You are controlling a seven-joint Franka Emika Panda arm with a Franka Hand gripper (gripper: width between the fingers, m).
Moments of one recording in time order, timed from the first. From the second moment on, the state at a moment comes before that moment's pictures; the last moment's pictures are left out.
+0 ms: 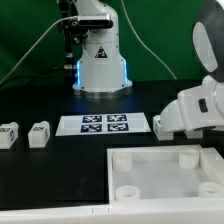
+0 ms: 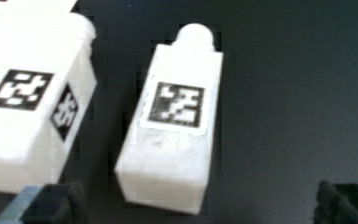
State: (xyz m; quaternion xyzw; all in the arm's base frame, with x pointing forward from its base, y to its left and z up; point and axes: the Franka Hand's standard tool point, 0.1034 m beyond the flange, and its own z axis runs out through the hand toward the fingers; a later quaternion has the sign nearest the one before) arm 0.408 0.189 0.019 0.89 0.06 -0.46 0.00
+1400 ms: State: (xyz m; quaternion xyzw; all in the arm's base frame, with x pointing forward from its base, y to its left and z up) arm 0.370 0.190 0.009 0.88 0.07 -0.46 0.01
